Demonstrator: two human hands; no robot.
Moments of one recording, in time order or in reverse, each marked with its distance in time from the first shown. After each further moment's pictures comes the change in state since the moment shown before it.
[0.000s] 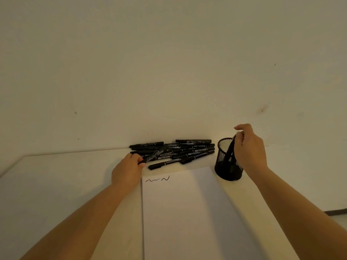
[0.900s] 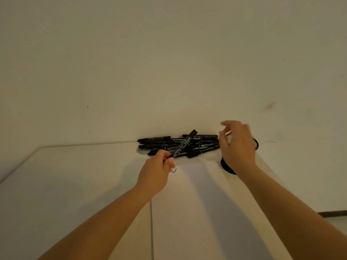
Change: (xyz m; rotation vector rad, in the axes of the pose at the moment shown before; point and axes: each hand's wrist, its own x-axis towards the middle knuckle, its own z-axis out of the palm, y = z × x) left_hand -0.054 0.062 -0.016 -0.472 -0.072 0.109; right_hand -0.032 -0.038 0.014 -0.057 0.038 -0.254
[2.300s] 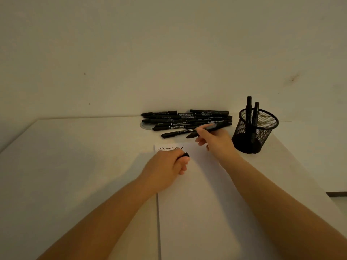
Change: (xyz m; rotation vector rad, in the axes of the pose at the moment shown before) left_hand -0.038 -0.004 0.002 0.047 -0.294 0.073; right_hand -0.039 -0.014 0.062 0.652 -0.461 0.511
